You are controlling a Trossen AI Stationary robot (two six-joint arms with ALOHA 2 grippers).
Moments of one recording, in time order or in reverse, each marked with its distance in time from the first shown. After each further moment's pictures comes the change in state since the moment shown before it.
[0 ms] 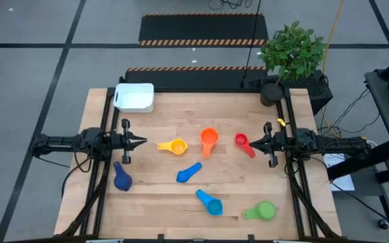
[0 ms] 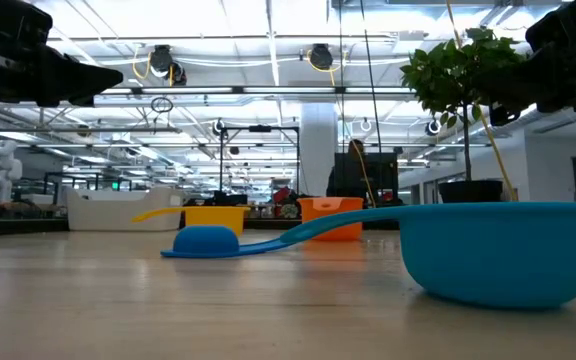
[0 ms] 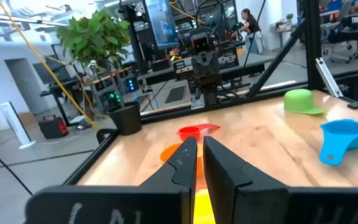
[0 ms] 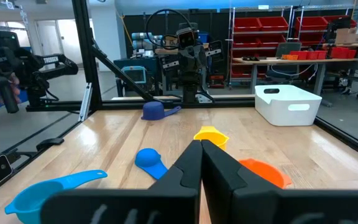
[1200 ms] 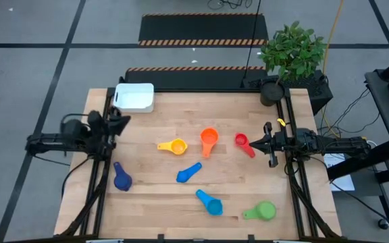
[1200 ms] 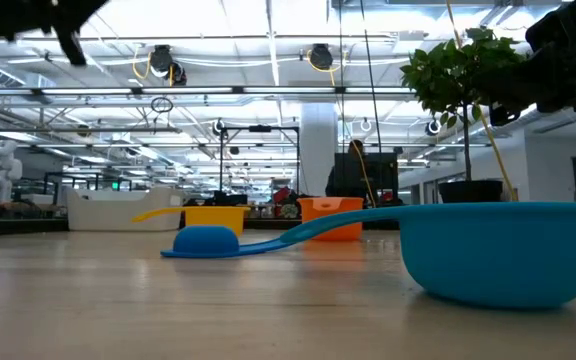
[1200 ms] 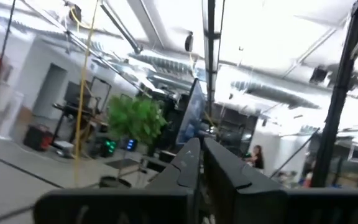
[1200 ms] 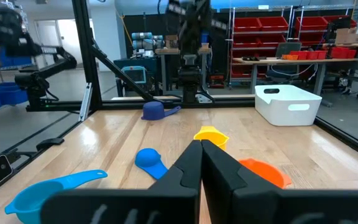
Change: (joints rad) left arm -0.001 0.126 0.208 0.325 -0.180 -0.447; right arm 0.000 0.000 0.000 0.000 0.000 0.000
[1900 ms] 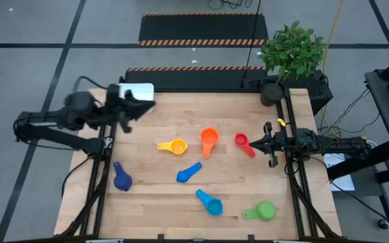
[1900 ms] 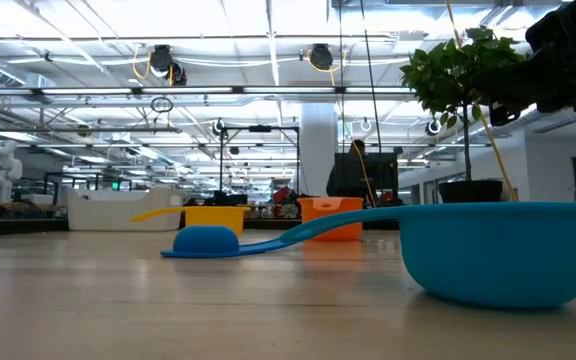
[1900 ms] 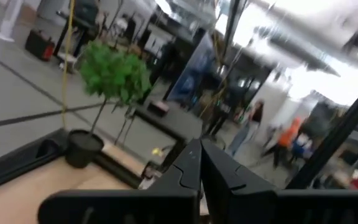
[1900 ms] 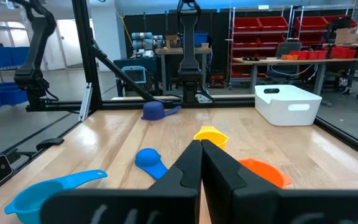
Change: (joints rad) left arm 0.004 0.761 0.865 -0.467 0.017 -0.298; right arm 0.000 0.000 0.000 0.000 0.000 0.000
